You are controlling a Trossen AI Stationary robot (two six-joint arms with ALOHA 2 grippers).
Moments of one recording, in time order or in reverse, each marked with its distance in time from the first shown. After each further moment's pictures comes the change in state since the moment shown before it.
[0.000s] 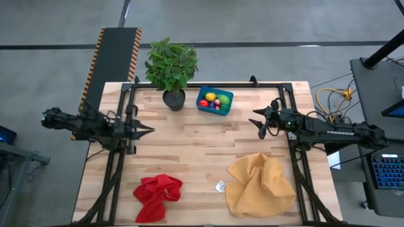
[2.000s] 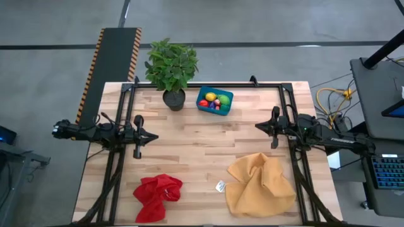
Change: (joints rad) left arm 0.070 -0.404 -0.460 -0.008 0.030 -0.220; right arm 0.041 -0.446 -0.162 0.023 -0.301 -0.051
